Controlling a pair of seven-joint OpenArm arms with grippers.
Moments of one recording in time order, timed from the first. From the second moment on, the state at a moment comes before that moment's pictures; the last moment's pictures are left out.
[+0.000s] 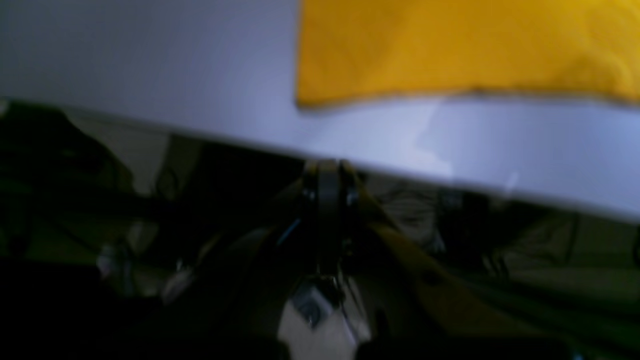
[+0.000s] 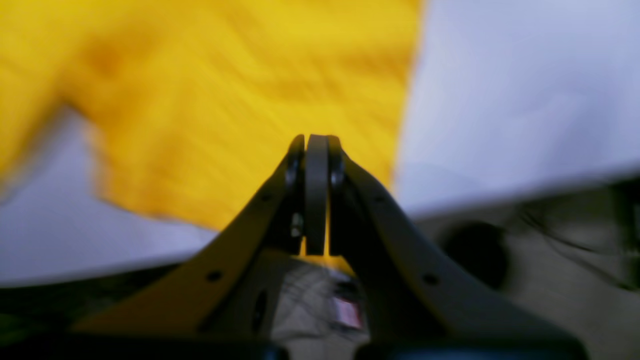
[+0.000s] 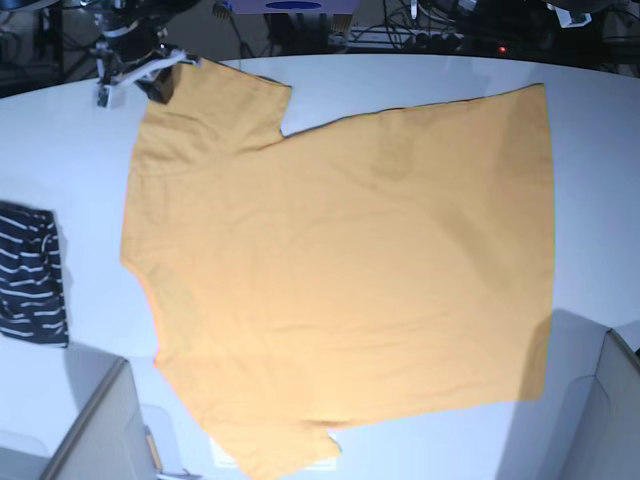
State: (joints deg) left arm 68.9 -4.5 -26.9 109.7 -21.9 -7.4 -2.7; right arm -46.8 3.4 15.7 114.6 32.4 8.3 -32.0
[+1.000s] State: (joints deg) left arm 59.8 -6.8 -39.6 106.8 -52.4 -18.7 18.1; right arm -28.8 12.9 26.8 89.8 55.2 16.8 -48.8
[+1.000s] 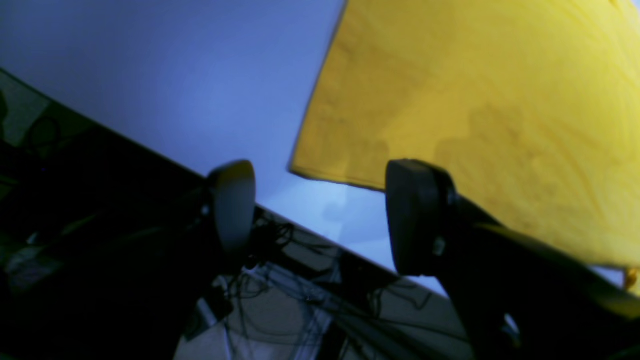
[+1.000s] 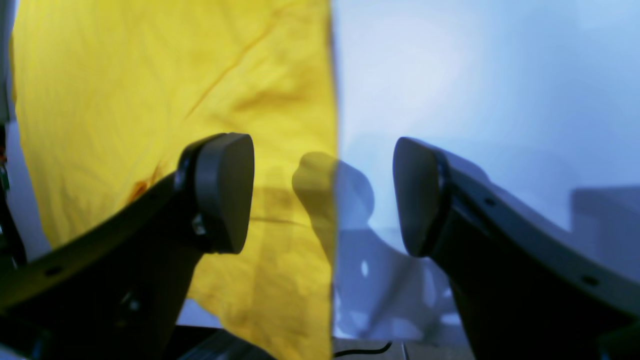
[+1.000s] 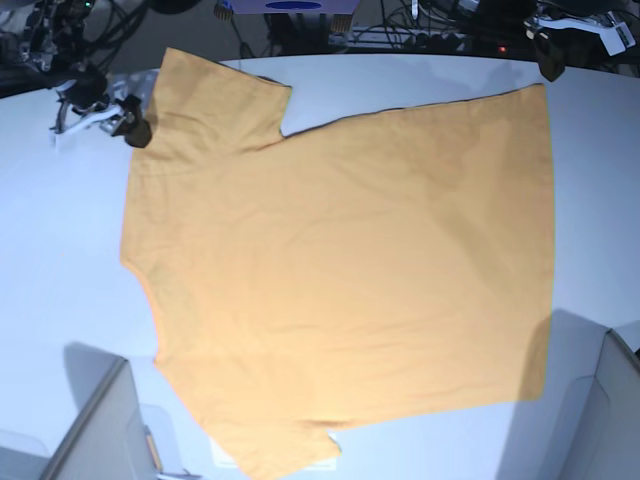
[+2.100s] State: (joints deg) left arm 36.5 -0.8 -55.3 94.8 -43.6 -31.7 42.8; right arm -31.6 10.8 21.7 90.1 56.4 17.4 -50.7
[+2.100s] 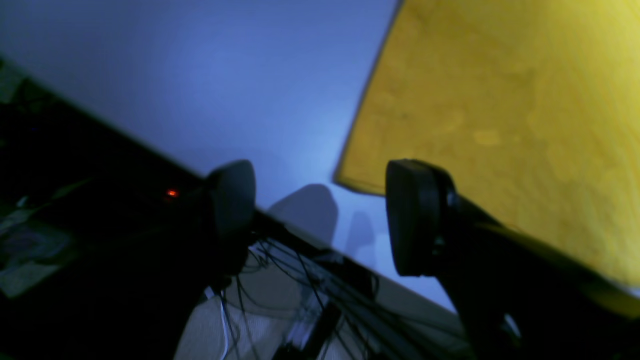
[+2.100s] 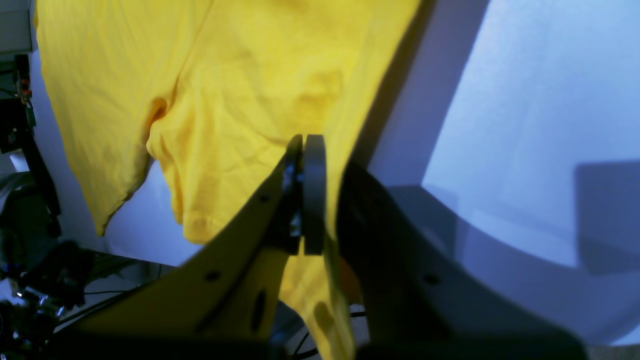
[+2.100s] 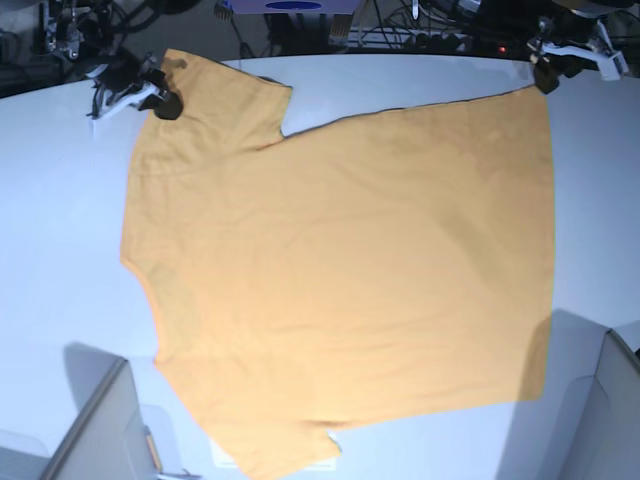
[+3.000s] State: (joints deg) left arm 29.6 -1.6 -51.0 84.5 -49.1 -33.8 41.7; right arm -31.6 10.8 21.7 90.1 56.4 17.4 -50.7
